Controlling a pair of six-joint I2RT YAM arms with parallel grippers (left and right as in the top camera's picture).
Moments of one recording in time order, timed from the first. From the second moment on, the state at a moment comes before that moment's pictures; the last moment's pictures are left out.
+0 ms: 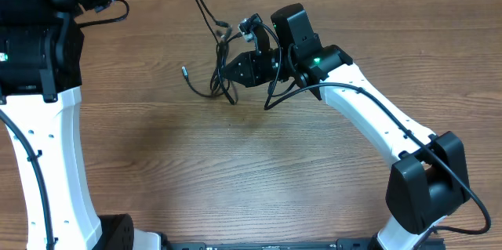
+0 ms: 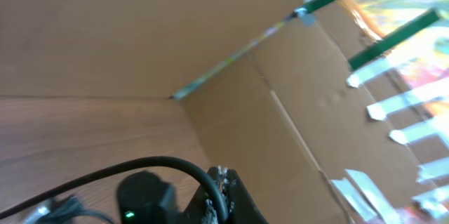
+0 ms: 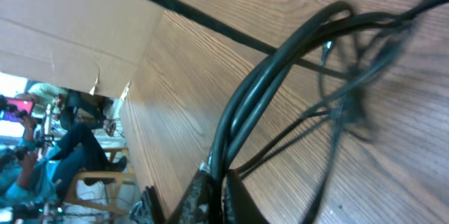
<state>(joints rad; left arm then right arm) 0.01 1.63 2.23 -0.71 0.97 -0.81 0.51 1.84 1.50 -0.43 -0.76 0.37</state>
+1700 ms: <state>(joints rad) -0.42 2.33 1.94 -1.40 0.22 -0.26 0.28 1.84 1.49 -1.01 -0.32 0.43</state>
